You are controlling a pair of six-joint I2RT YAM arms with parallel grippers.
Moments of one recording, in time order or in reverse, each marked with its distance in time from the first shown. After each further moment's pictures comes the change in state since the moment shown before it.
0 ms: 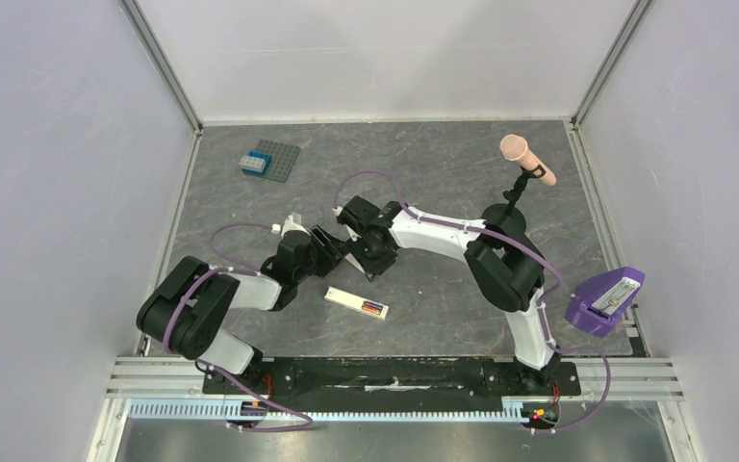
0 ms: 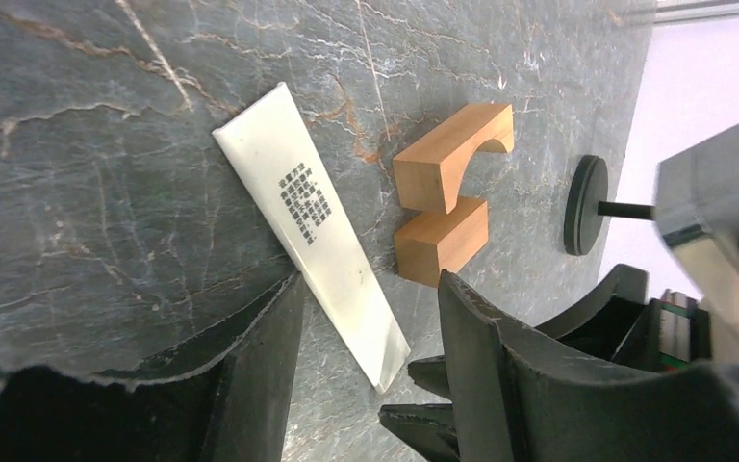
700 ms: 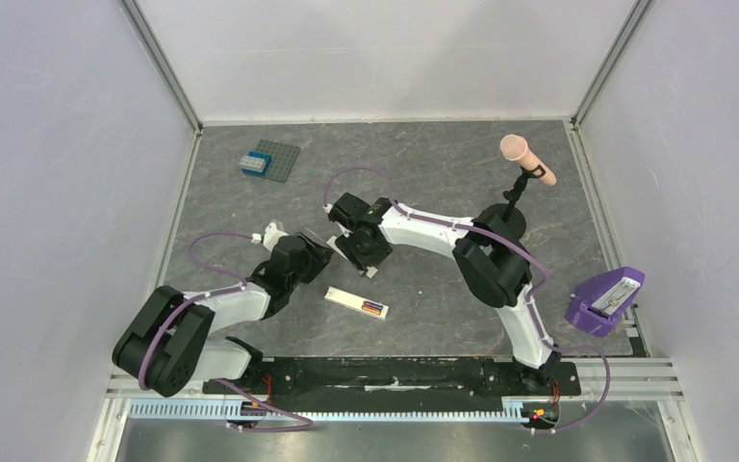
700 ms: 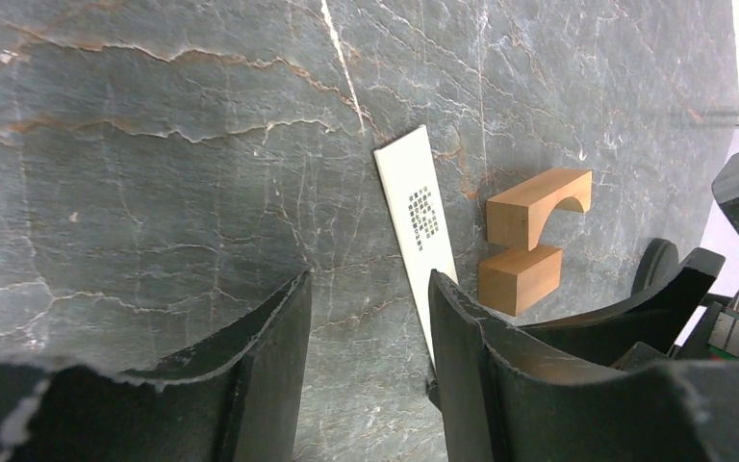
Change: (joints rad) left arm 0.000 -0.204 -0.043 -0.262 -0.235 -0.018; right arm 0.007 0.070 0.096 -0.014 0.077 -0.066
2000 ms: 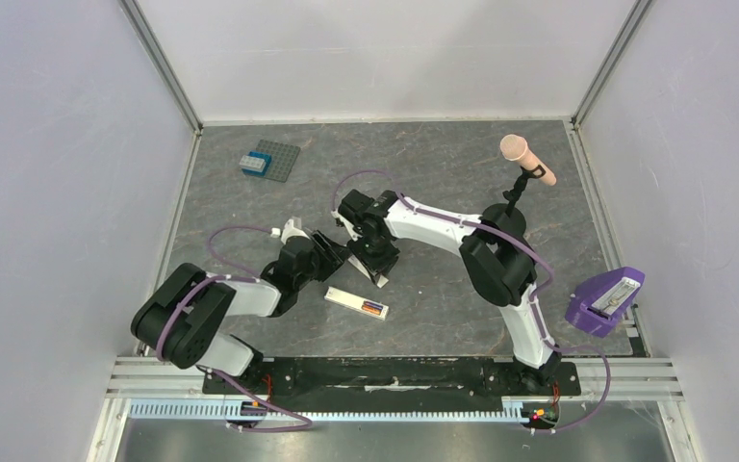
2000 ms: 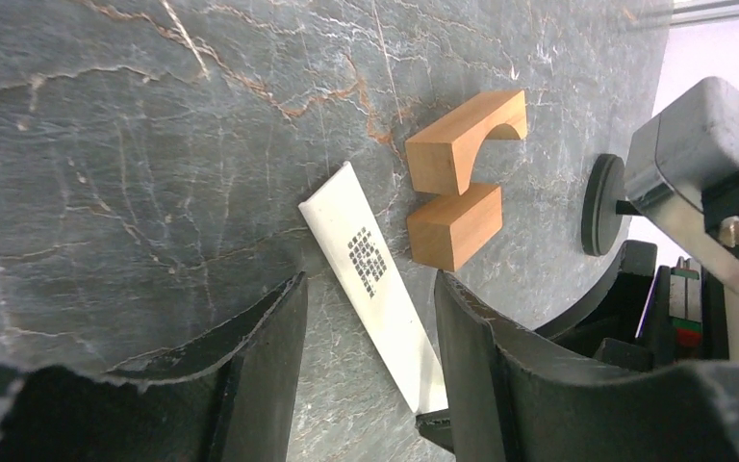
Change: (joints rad) left arm -0.047 0.149 0.002 0.243 0.149 0.017; right arm -0.026 -0.015 0.031 -0.183 -0.137 -0.019
